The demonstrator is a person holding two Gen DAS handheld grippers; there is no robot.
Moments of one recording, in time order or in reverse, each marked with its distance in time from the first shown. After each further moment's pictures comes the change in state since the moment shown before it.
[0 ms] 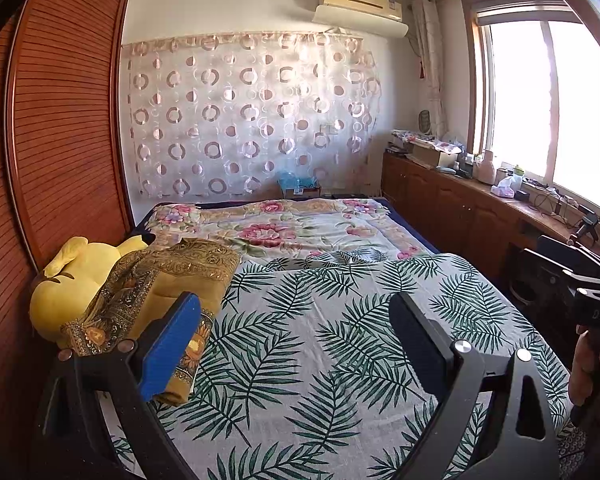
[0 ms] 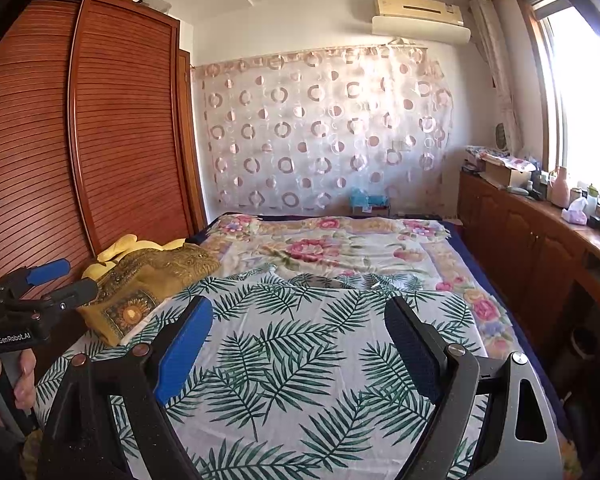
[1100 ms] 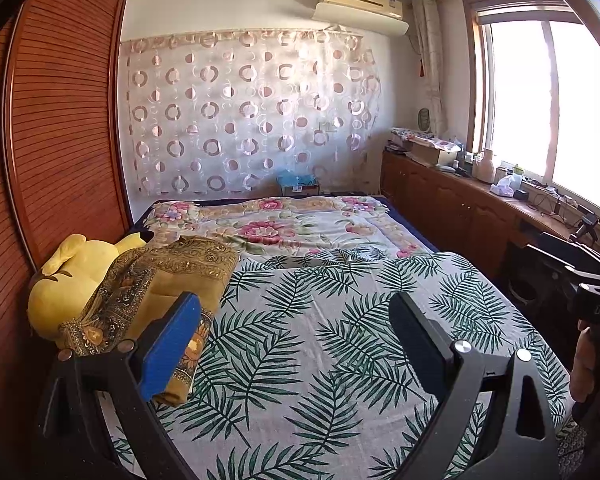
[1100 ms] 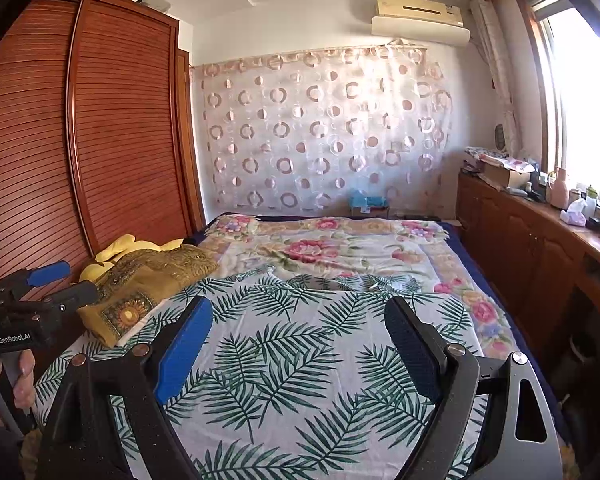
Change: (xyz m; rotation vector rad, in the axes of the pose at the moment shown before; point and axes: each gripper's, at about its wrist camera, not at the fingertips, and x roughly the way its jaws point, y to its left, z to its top) left arm 0.002 -0.001 0.000 0.000 0.003 -0.001; right arm 0.002 0.011 0.002 0.004 -0.001 -0.011
